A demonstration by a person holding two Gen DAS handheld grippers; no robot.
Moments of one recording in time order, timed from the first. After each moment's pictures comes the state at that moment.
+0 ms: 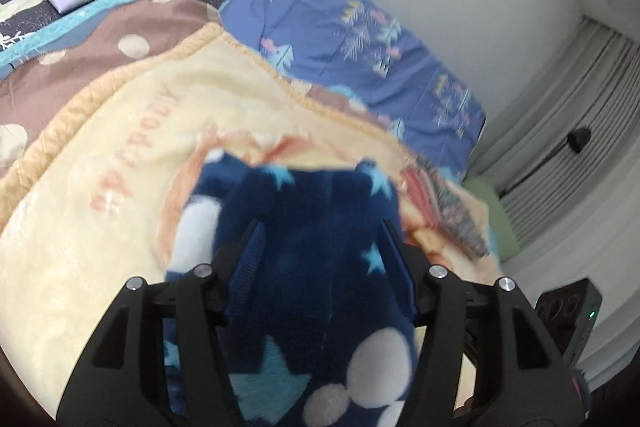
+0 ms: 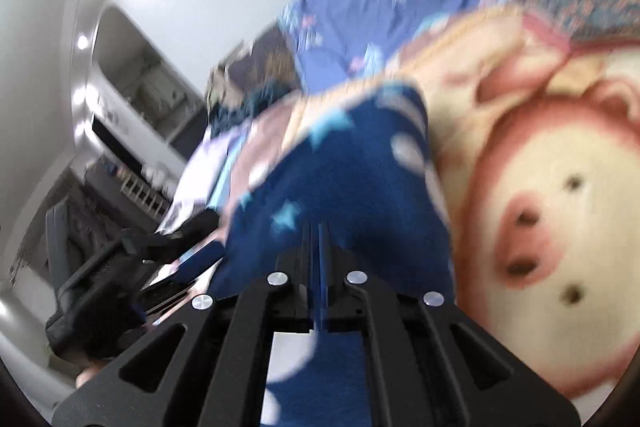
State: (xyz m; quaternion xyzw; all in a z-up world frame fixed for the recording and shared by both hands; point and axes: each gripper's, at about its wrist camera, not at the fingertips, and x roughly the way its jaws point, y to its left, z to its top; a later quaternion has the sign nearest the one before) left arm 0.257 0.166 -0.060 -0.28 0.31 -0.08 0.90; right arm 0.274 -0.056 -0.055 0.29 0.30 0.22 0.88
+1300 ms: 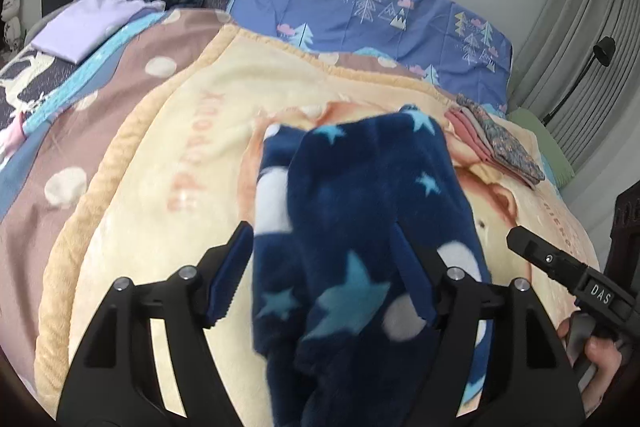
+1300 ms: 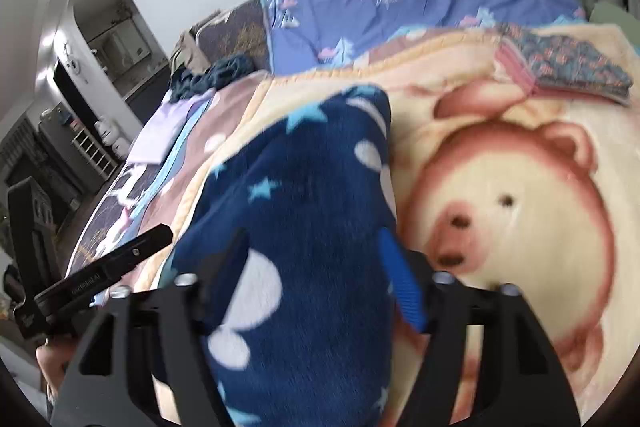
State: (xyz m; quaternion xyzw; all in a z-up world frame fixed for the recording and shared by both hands) left arm 0.228 0.171 -0.069 -0.13 0.39 -0.05 0.91; right arm 0.258 -0.049 -0.060 0.18 0.39 0.19 0.88
